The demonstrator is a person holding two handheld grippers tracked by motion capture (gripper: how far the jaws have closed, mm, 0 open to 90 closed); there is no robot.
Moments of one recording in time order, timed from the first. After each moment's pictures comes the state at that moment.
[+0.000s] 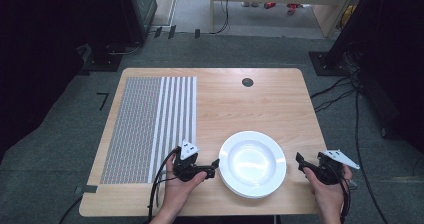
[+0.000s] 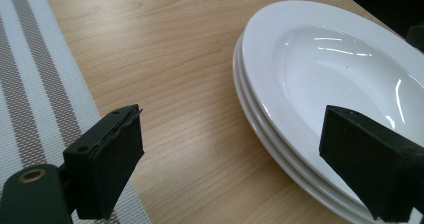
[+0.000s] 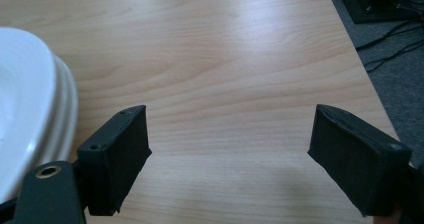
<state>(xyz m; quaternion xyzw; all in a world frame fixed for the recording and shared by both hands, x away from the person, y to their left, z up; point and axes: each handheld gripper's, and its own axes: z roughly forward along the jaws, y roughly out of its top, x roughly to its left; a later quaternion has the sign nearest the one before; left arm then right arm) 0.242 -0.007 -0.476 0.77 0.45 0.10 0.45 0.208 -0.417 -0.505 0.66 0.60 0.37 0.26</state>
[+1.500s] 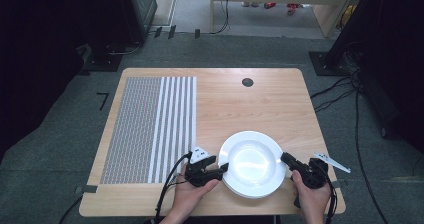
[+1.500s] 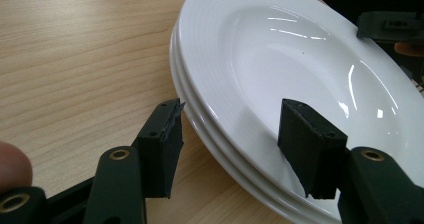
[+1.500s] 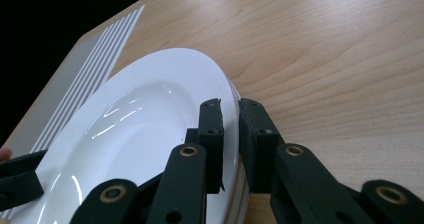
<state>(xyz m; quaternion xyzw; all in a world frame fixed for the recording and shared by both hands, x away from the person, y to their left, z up) 0.235 -0.031 -0.494 0.77 0.44 0.04 0.47 0.200 -0.374 -0.497 0.67 0.54 0.50 0.11</state>
